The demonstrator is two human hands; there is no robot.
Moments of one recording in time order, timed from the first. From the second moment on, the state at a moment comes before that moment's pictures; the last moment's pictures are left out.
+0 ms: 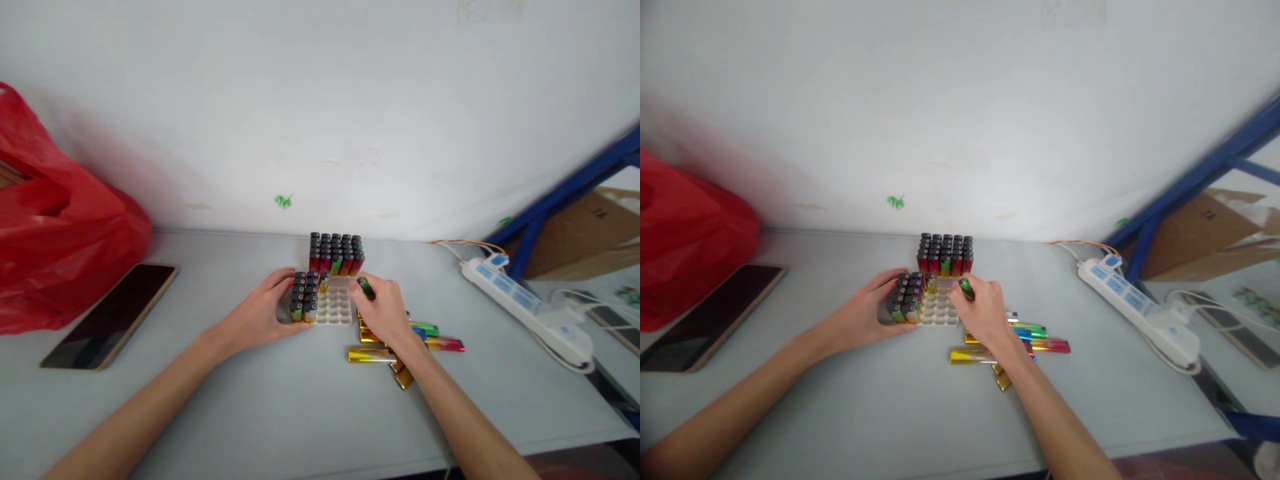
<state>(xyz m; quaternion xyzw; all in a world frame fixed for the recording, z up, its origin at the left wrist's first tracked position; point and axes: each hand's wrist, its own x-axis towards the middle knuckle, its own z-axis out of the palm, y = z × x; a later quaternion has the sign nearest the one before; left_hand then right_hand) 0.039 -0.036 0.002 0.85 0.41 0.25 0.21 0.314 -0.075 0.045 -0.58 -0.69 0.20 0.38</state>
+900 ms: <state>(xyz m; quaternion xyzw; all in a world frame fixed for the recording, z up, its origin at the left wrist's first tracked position) 0.039 -0.033 0.006 0.85 0.40 0.25 0.23 0.318 -0.073 0.024 -0.48 -0.81 0.16 0.29</state>
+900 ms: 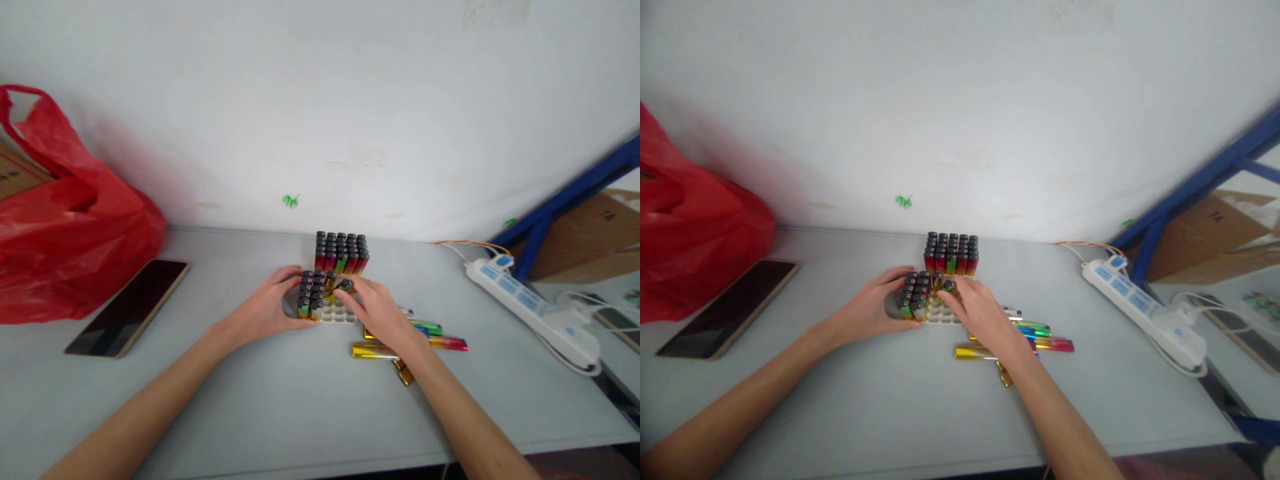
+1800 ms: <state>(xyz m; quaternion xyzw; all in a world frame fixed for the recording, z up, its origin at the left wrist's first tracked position) 0.040 -0.033 0.005 0.85 0.40 0.25 0.24 0.442 -0.110 0.047 -0.57 -0.77 0.15 0.24</state>
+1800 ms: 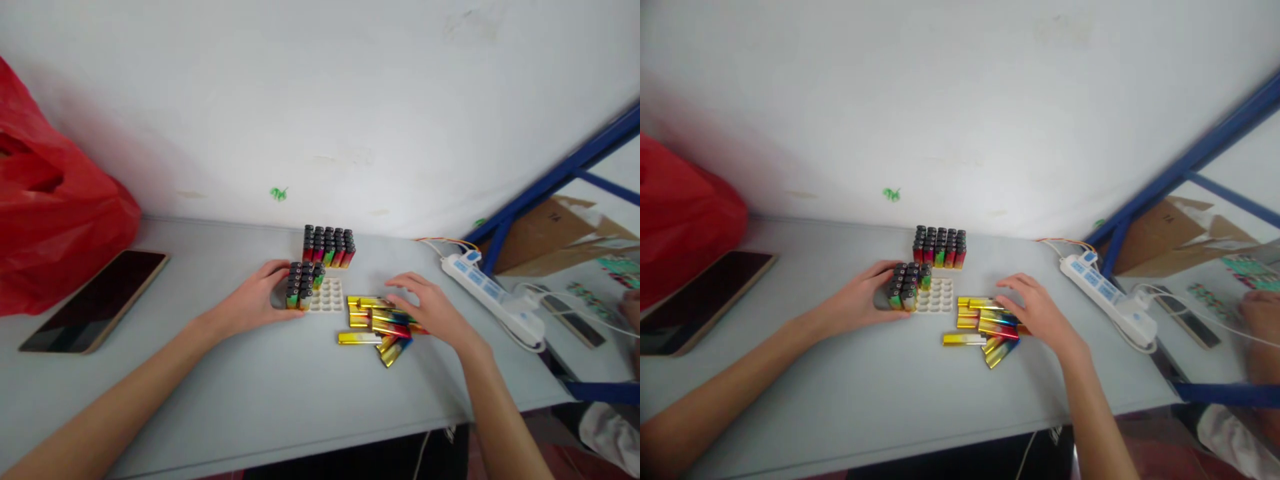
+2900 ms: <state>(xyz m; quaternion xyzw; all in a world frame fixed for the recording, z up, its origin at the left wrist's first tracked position) 0.037 -0.035 0.003 0.85 0.40 0.23 0.23 0.311 -0.072 0.035 -0.58 -0.66 0.27 0.40</state>
